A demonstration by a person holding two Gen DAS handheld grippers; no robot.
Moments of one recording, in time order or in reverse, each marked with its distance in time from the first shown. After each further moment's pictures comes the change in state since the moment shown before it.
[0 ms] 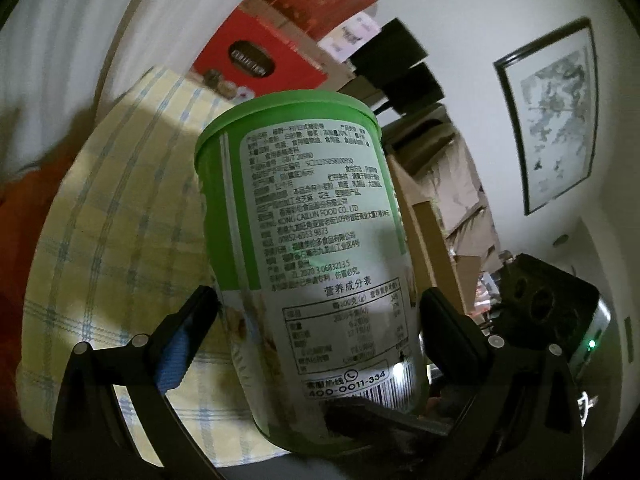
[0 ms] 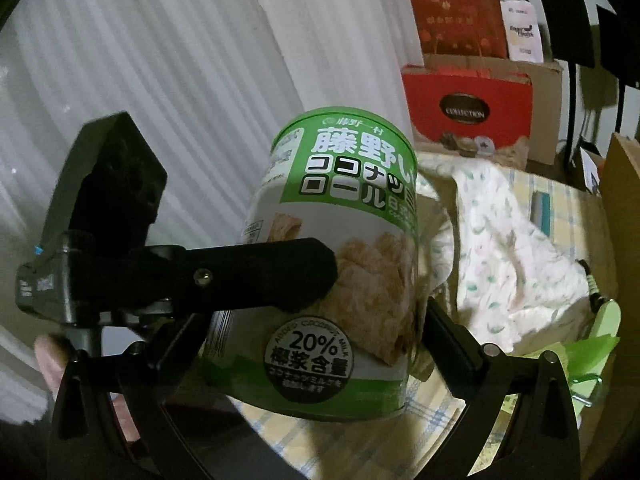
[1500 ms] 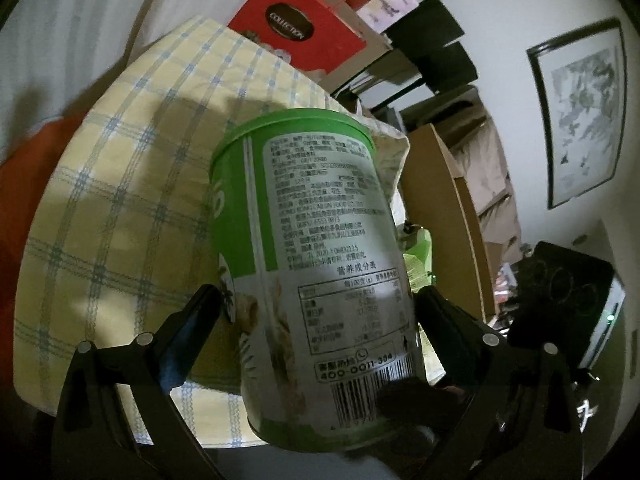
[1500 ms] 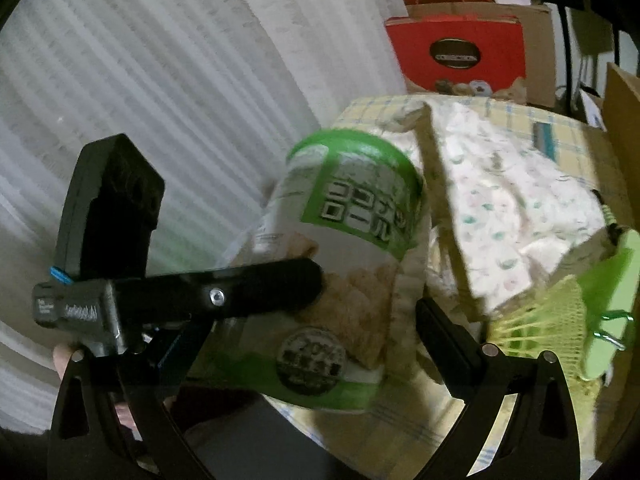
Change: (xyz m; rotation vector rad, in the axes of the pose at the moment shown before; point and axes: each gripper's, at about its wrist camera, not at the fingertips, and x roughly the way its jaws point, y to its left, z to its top) left arm 0.014 0.032 -0.039 -0.072 0.090 0.087; right arm 0.017 -0.021 -0.027 0.092 0.126 0.019
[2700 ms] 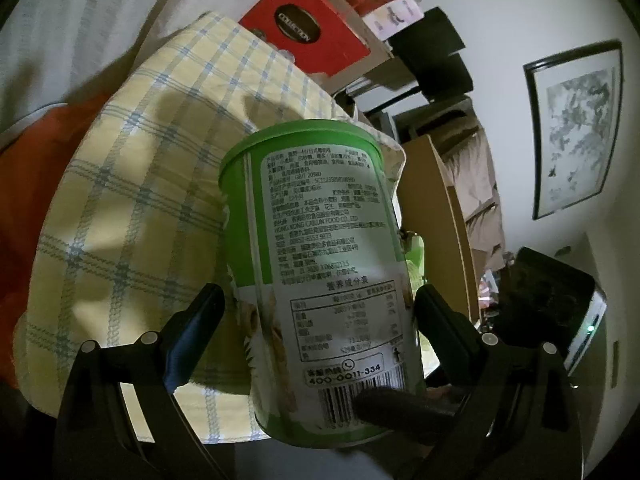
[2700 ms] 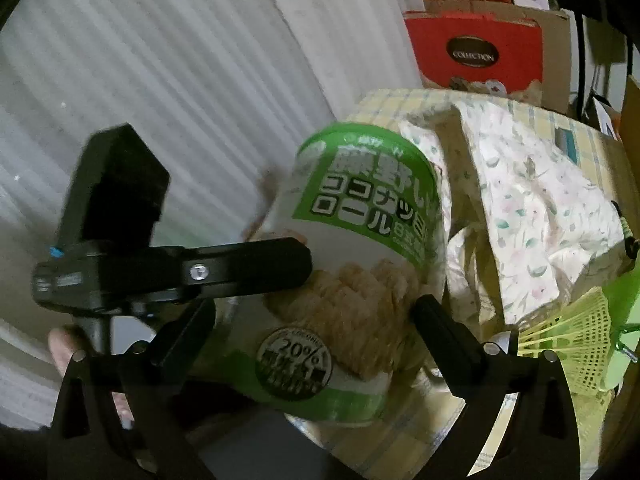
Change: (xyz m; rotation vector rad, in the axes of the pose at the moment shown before) left arm -0.010 0.022 0.015 -0.041 0.013 -0.059; right arm 0.029 0.020 -0.001 -0.038 0.046 0.002
